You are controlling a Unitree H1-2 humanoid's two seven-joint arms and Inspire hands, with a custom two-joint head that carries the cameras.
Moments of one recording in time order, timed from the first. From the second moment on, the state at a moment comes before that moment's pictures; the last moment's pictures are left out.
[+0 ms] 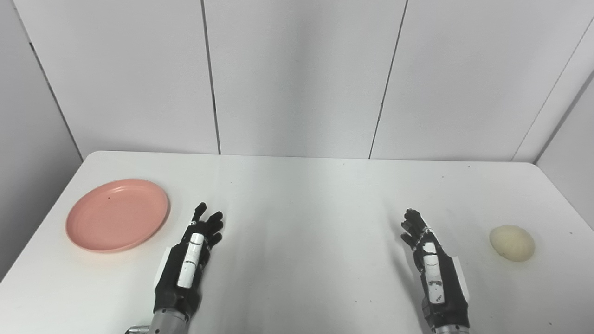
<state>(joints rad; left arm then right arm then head) -0.08 -0.03 -0.01 -0.08 -0.13 0.10 -0.04 -0.02 -0.05 -0.07 -0.06 0.06 -0.17 0.01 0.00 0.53</state>
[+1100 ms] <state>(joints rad) -0.09 -0.08 -0.07 0.03 -0.07 -0.04 -0.03 -0.06 -0.11 -0.08 0.02 0.13 -0.27 0.06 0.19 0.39</state>
